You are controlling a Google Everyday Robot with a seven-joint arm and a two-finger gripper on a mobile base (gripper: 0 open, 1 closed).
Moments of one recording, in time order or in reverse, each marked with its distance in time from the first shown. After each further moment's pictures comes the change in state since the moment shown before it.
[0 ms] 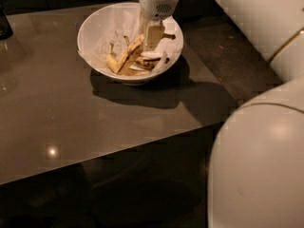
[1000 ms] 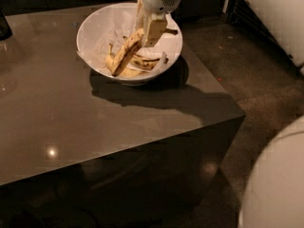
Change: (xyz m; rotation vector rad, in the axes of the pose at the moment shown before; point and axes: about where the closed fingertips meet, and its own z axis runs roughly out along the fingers) arm -0.023 0.017 -0.036 0.046 -0.082 -0.087
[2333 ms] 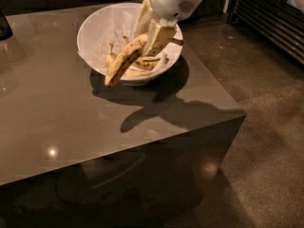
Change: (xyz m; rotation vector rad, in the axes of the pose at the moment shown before) arm -0.029 0.052 -0.036 0.006 -0.186 -0.024
